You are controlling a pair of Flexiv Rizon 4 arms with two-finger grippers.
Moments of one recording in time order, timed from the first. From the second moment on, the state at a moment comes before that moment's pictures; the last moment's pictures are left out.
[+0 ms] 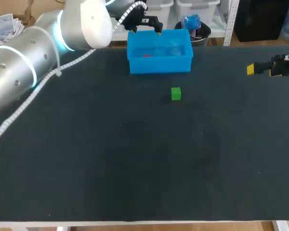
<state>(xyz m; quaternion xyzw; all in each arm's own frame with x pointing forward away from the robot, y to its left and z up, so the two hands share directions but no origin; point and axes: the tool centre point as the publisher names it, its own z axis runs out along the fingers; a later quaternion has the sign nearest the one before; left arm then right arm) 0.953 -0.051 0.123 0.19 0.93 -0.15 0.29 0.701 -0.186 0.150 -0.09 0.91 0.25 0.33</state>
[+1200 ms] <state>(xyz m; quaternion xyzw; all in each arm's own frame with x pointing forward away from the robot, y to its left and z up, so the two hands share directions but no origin) 0.757 0.048 0.148 0.20 0.92 -0.16 0.28 0.701 -0.186 0.150 -0.09 0.91 0.25 0.33</state>
